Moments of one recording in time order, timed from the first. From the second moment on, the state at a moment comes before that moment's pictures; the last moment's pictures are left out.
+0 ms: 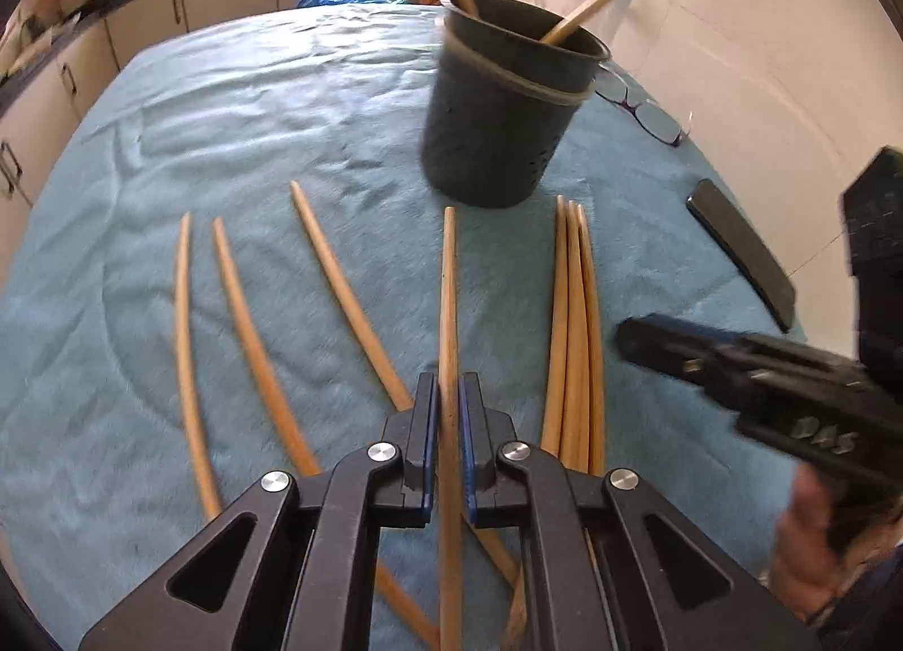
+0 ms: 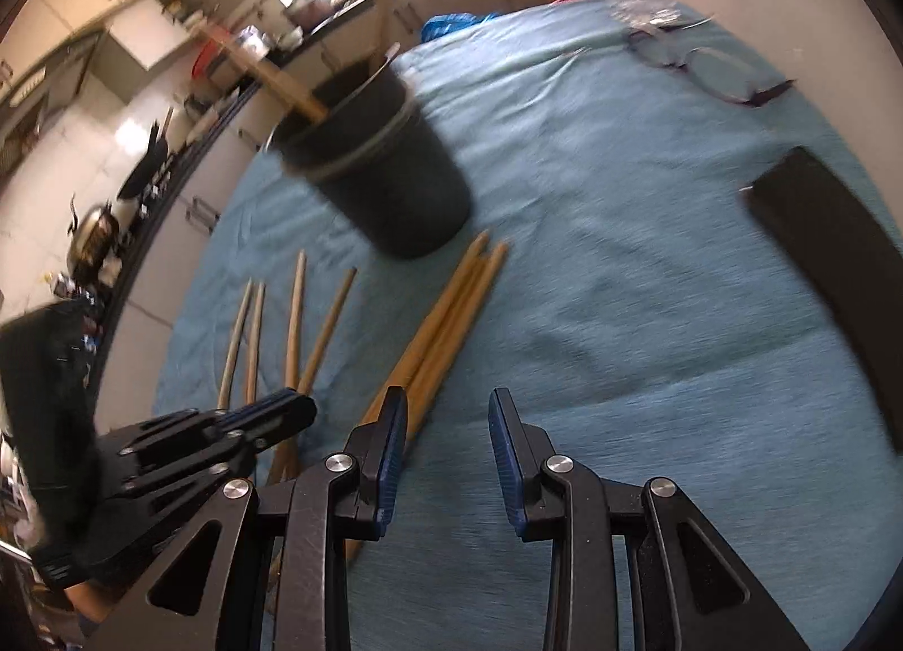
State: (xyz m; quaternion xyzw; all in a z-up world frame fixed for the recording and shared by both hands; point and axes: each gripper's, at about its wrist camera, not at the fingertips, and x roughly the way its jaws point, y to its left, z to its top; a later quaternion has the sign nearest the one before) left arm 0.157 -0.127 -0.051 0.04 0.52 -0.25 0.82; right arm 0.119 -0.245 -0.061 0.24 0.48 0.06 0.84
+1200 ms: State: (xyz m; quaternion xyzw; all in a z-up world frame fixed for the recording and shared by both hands) left arm 0.178 -0.128 -0.049 -0.01 0.52 -0.28 0.81; right arm 0.145 -0.272 -0.063 0.16 0.55 -0.02 0.82
